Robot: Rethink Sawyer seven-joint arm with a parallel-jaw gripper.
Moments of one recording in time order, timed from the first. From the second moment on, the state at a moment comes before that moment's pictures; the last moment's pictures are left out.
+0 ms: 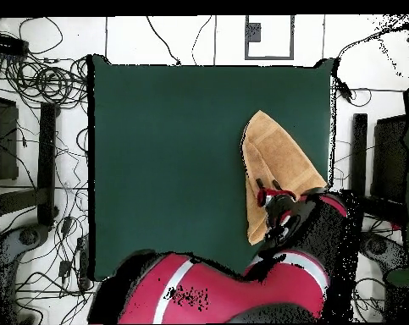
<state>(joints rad) -0.13 -0.21 -0.50 1.35 -1.45 -0.74 3.36</state>
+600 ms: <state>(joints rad) -0.05 -0.16 -0.50 1.31 -1.63 -0.75 3.47</state>
